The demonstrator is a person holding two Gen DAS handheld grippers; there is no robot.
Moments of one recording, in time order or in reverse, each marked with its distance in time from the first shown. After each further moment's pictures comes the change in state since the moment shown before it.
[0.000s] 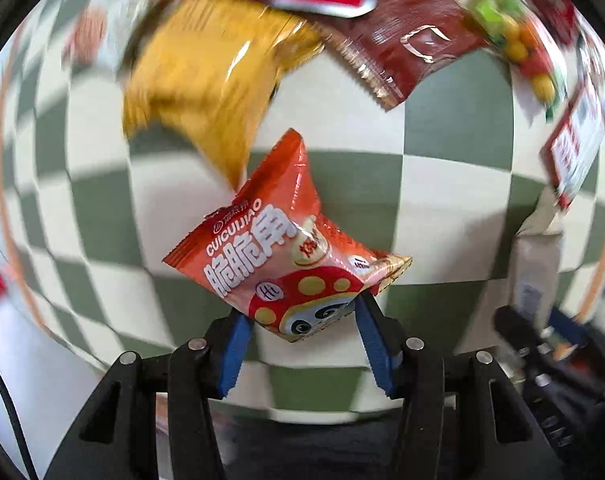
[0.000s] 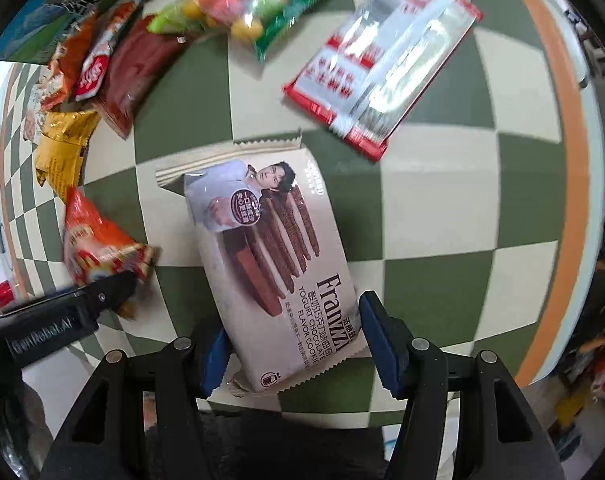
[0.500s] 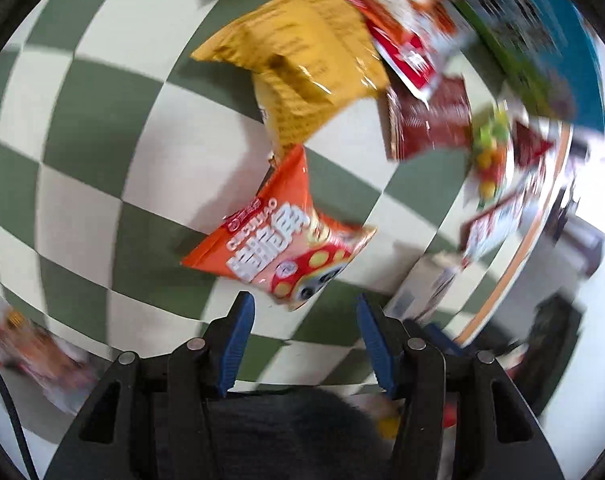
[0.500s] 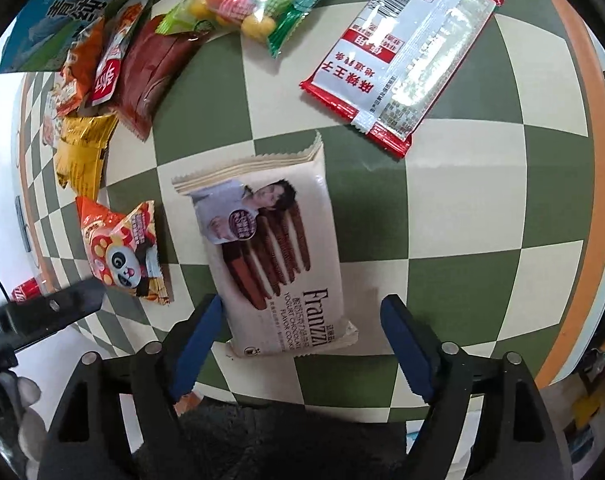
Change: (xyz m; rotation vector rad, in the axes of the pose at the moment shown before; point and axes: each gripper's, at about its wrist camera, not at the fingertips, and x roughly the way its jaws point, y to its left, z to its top) left arm 0.008 0.094 -0.025 -0.446 0.078 -0.570; right arm -0.016 -0.008 0.008 0.009 0.034 0.105
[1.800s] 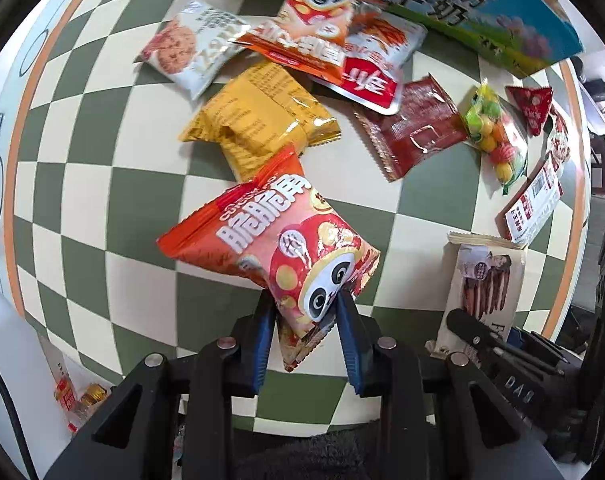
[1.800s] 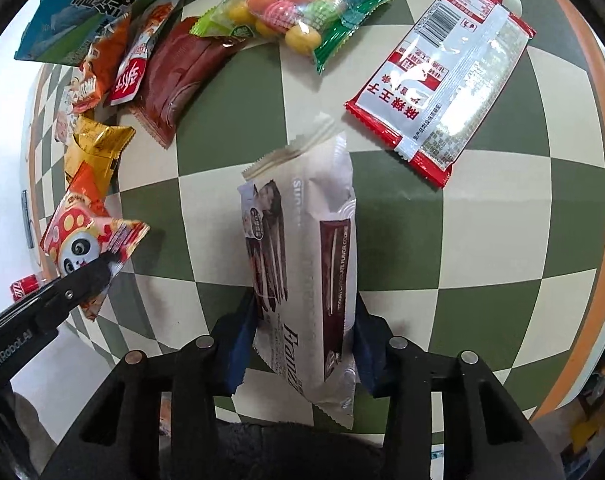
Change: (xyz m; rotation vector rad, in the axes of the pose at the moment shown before) left arm -0.035 -0.061 -0.043 0.288 -0.263 0.333; right arm -0.004 0.019 -0.018 -0.053 -0.079 0.010
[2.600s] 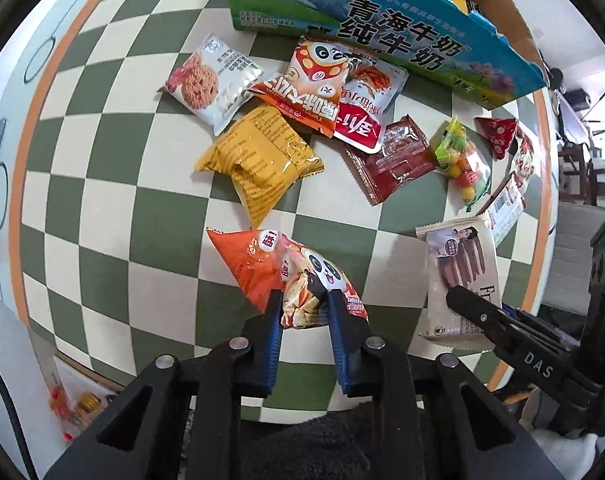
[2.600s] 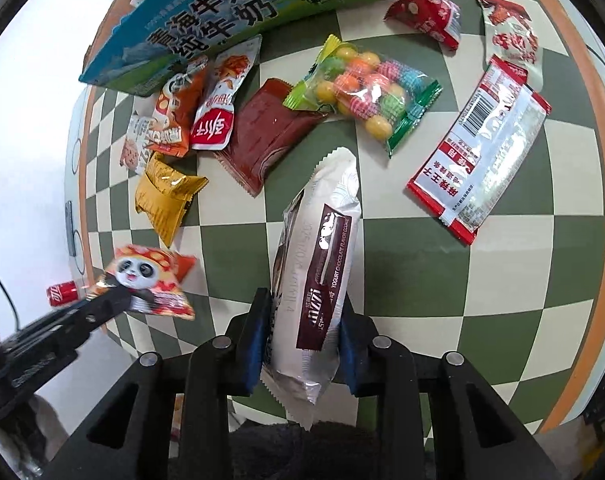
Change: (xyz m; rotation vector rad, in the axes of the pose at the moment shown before) left arm -0.046 0.022 0.014 0.008 -0.051 -0.091; right arm -0.063 0.035 0.012 -0.043 -0.099 0.118
